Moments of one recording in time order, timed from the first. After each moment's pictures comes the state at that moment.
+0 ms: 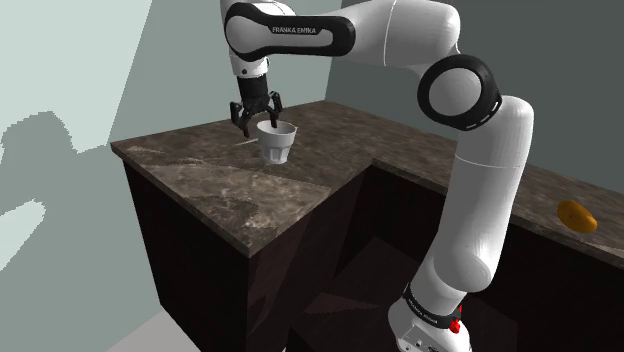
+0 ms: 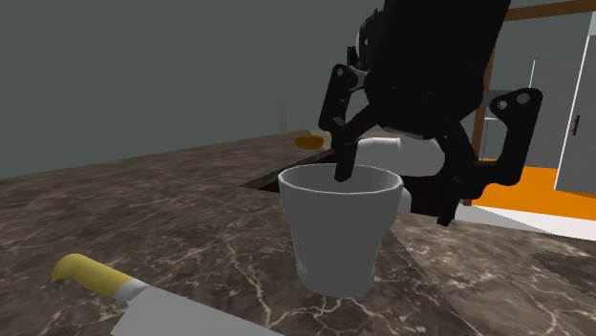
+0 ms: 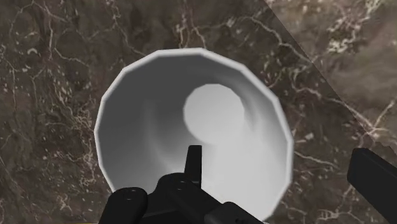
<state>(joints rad) 0.07 0.23 0.17 -1.45 -0.20 1.53 0.42</state>
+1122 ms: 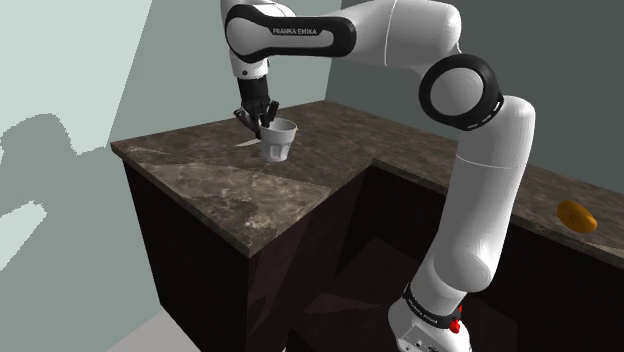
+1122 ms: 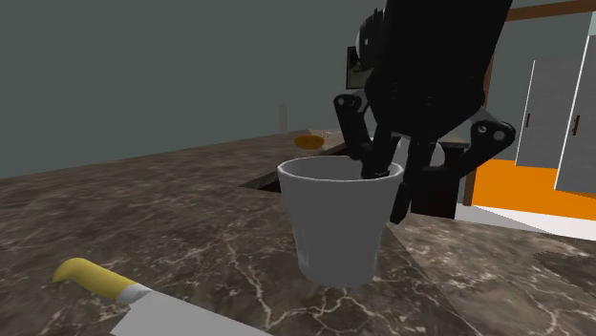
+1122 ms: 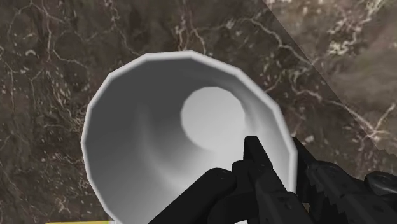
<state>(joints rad) 0.07 0.22 0.17 -1.46 -0.20 1.54 0.42</state>
